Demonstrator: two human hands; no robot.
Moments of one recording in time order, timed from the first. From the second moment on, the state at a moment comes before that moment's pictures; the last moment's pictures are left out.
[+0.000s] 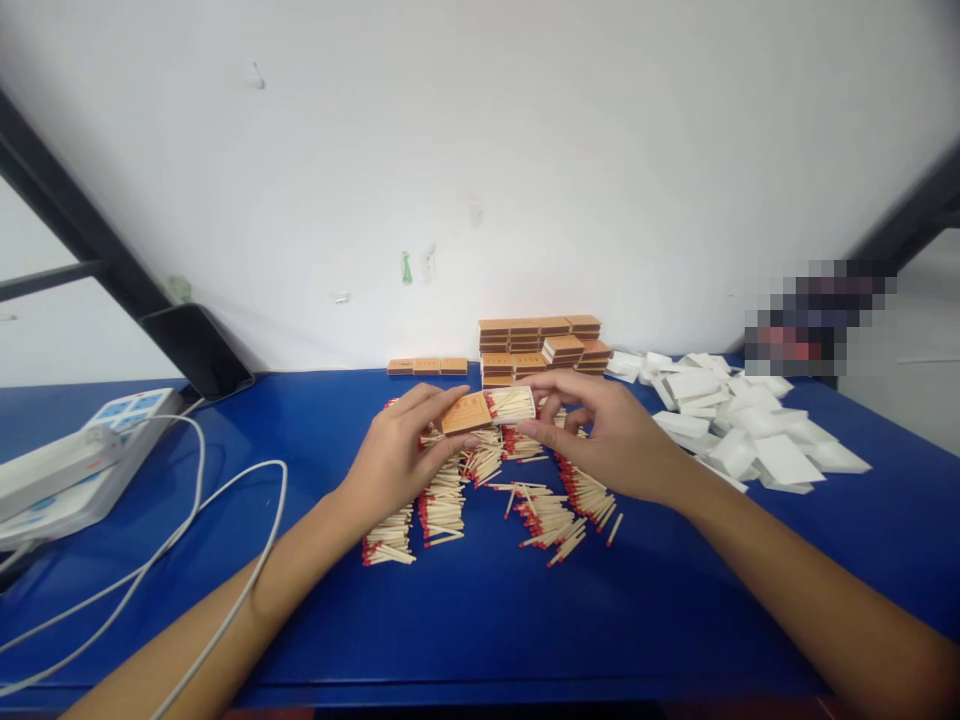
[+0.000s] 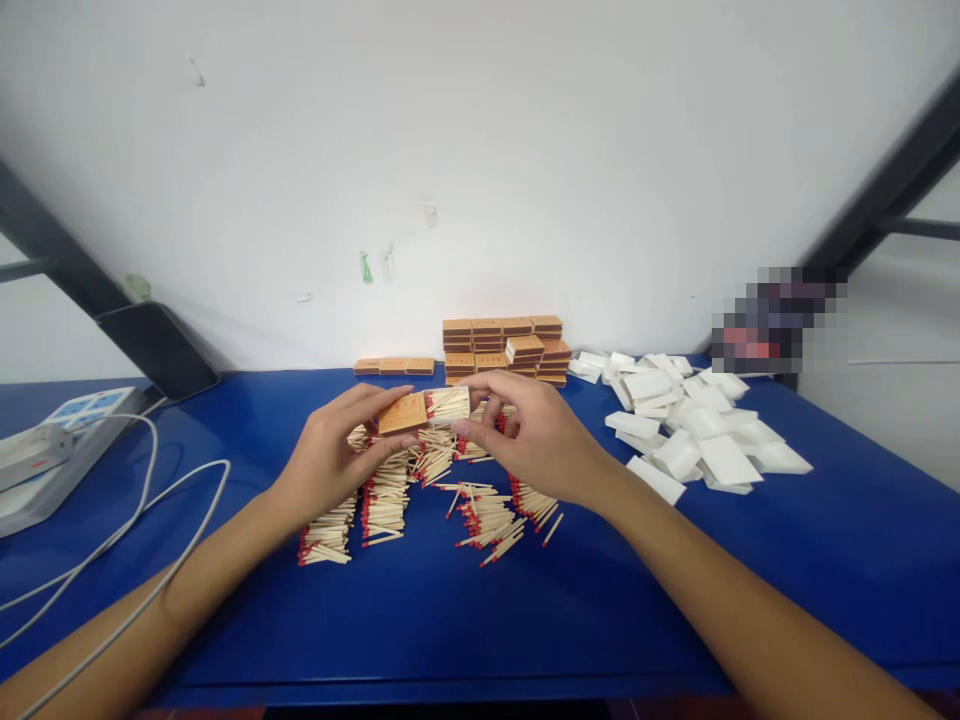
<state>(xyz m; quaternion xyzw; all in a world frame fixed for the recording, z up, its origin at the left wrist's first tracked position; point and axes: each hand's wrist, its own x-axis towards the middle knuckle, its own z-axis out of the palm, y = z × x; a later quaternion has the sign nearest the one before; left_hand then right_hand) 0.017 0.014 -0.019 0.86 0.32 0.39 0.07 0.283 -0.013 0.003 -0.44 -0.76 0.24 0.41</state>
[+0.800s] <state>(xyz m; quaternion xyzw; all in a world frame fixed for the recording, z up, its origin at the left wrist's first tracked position) 0.029 0.003 -0.017 0.80 0.34 0.42 0.25 0.281 -0.018 0.004 -0.39 -0.81 0.22 0.38</state>
